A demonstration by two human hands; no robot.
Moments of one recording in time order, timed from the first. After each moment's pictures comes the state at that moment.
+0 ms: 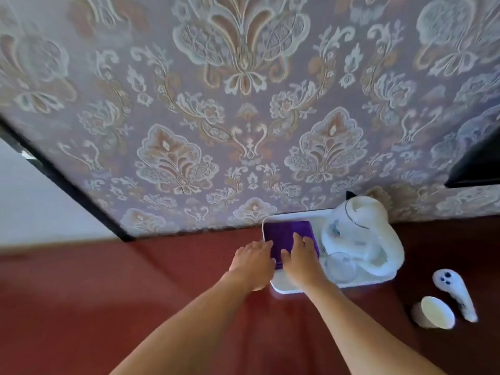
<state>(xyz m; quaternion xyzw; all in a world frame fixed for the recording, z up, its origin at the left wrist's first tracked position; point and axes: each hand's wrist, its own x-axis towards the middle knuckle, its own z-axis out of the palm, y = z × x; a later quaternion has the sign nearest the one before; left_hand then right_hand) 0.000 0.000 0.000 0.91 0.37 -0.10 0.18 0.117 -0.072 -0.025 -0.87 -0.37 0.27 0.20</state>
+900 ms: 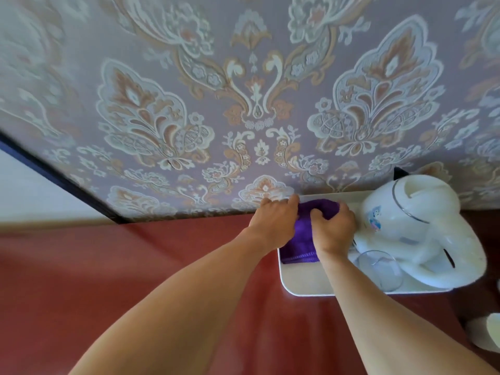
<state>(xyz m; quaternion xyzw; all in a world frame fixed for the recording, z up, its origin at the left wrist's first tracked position) 0.067 0.071 -0.041 0.95 0.30 -0.02 0.06 0.170 -0.009 -0.084 -0.85 -0.16 0.14 0.47</state>
